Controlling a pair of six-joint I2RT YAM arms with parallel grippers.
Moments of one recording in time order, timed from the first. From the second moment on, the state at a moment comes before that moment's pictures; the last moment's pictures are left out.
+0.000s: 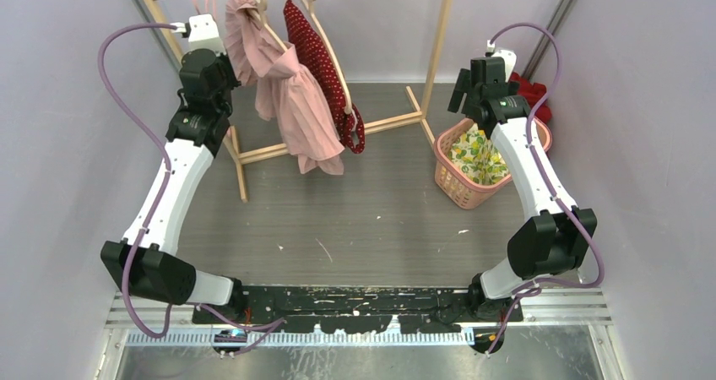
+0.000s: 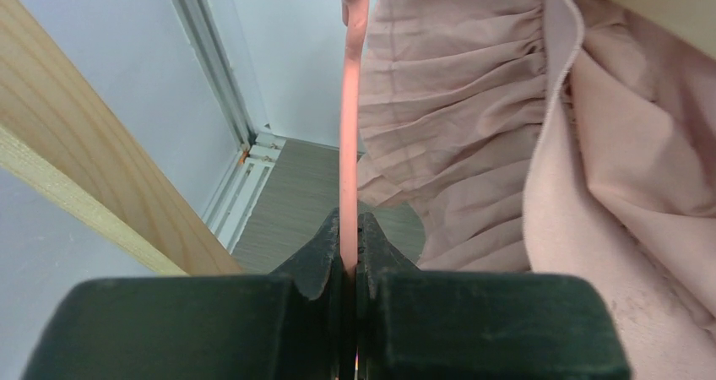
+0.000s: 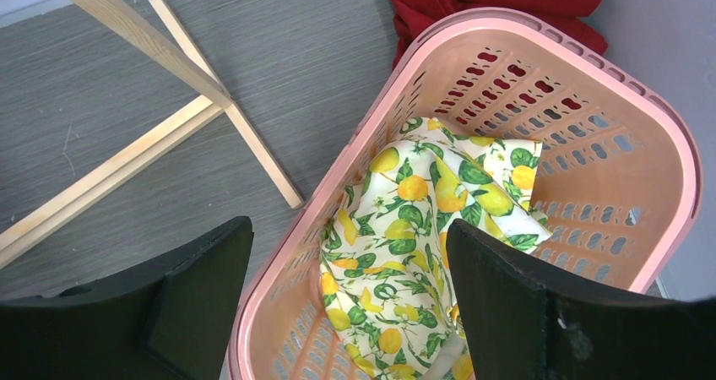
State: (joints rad) left arm -0.19 1.38 1.50 -0.17 -0.44 -0.02; right arm 0.14 1.53 1.54 -0.66 0.40 0.30
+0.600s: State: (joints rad) left arm -0.13 1.40 1.48 -0.12 -0.41 -0.13; right arm 0.14 1.53 1.53 -0.66 0.38 0.30
